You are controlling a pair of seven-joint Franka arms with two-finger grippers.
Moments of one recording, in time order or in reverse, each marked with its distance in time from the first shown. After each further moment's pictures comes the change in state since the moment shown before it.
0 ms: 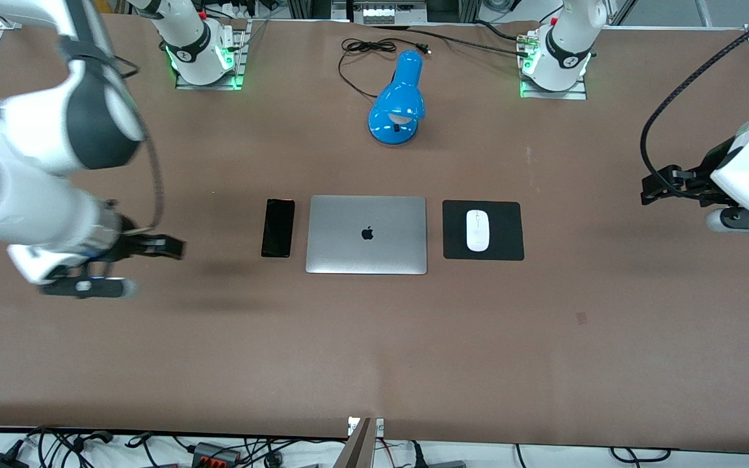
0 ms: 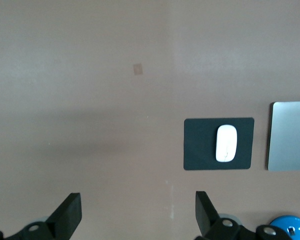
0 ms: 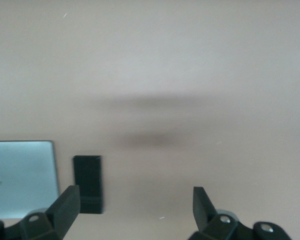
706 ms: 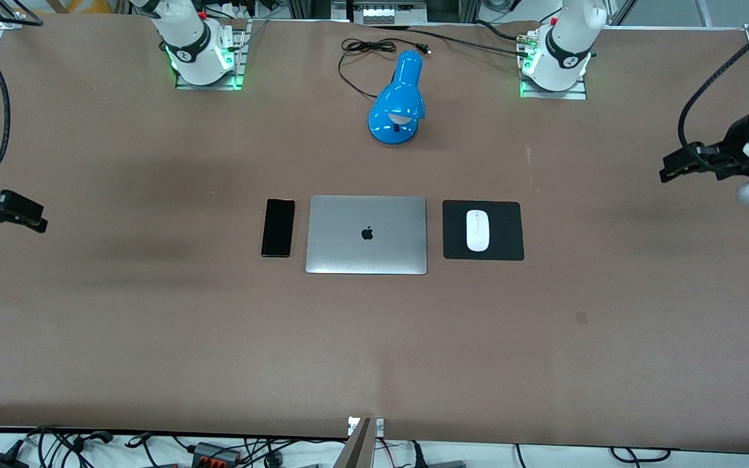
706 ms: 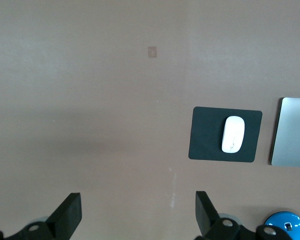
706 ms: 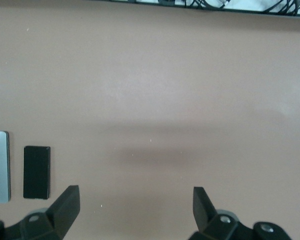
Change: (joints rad) left arm -0.187 -0.189 0.288 -0.234 -0.080 0.076 0.018; right arm -0.084 -0.220 -0.116 -0.110 0.002 -0.028 -0.236
